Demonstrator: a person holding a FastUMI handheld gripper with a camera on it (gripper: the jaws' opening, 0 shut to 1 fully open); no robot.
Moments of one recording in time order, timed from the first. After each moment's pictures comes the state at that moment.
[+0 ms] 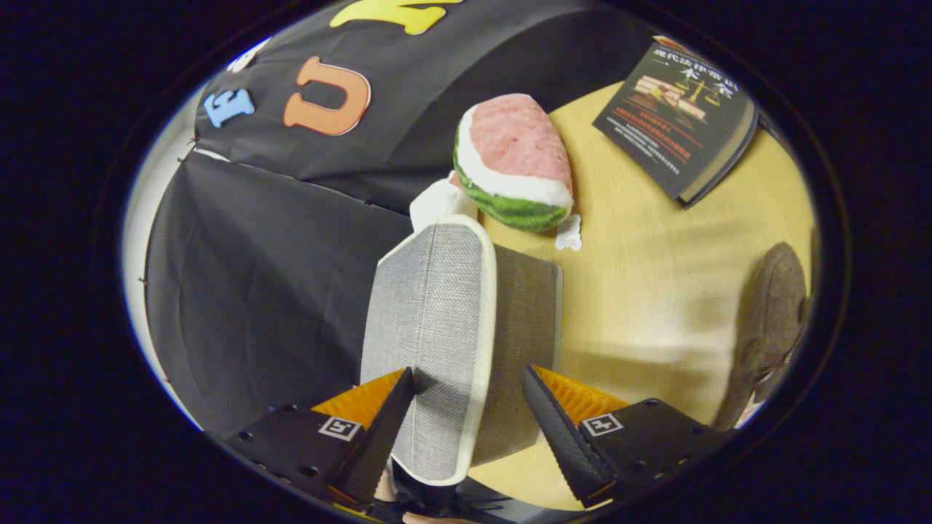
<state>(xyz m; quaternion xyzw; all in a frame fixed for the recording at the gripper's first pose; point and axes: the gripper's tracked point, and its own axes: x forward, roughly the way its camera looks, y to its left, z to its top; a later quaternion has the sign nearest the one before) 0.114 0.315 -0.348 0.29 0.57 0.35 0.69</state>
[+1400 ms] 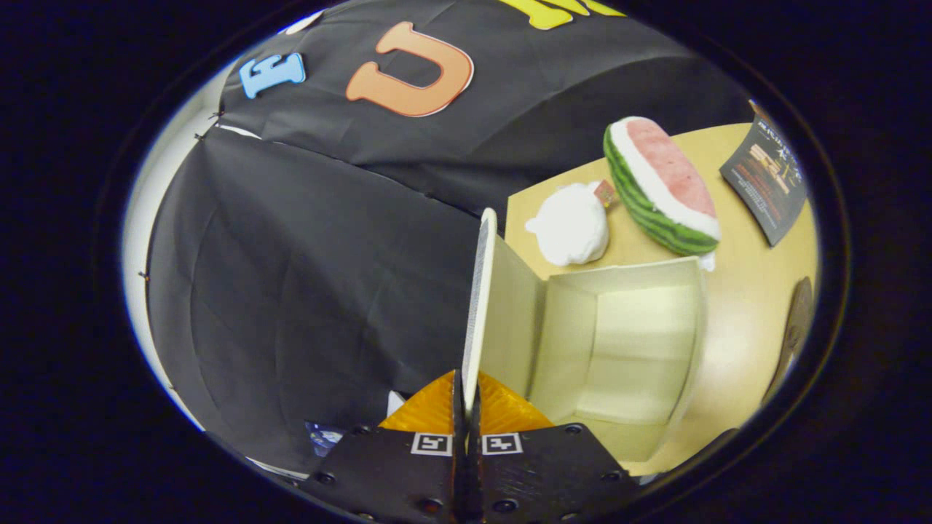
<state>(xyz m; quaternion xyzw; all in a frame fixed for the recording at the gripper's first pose) 0.079 0.501 -0.162 0.26 0.55 0.38 0.69</state>
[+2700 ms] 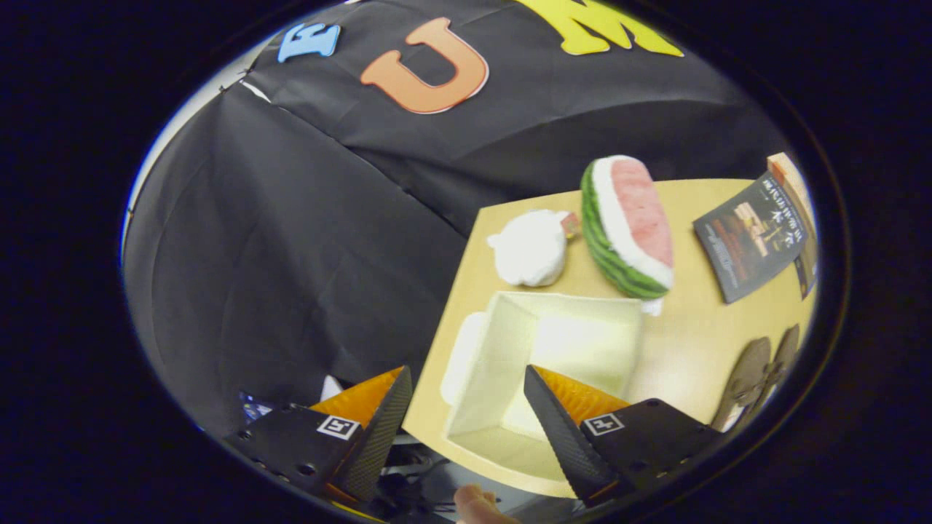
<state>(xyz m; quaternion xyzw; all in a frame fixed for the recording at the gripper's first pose) 0.111 0.398 -0.215 0.12 0.52 0.35 0.77</state>
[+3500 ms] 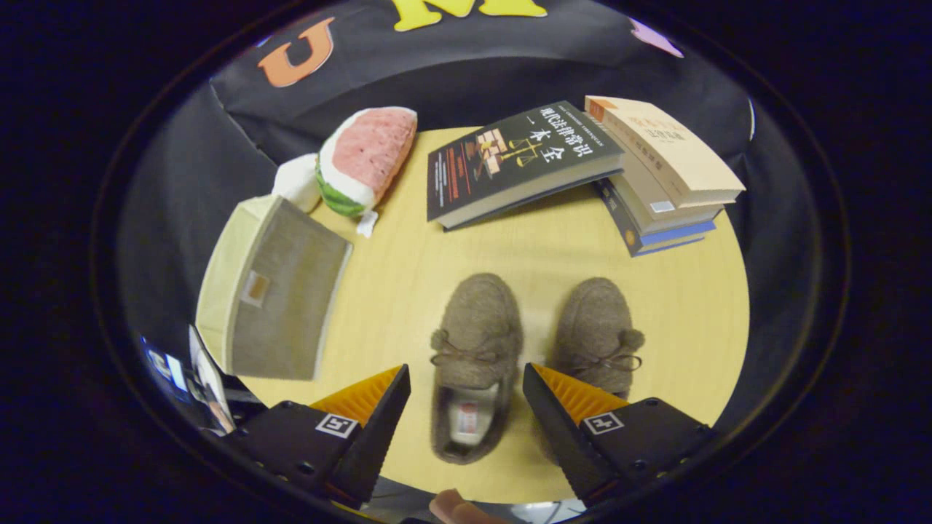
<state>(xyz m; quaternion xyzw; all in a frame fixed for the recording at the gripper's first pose) 0.123 0.064 -0.378 -0.06 0.57 0.18 0.80</state>
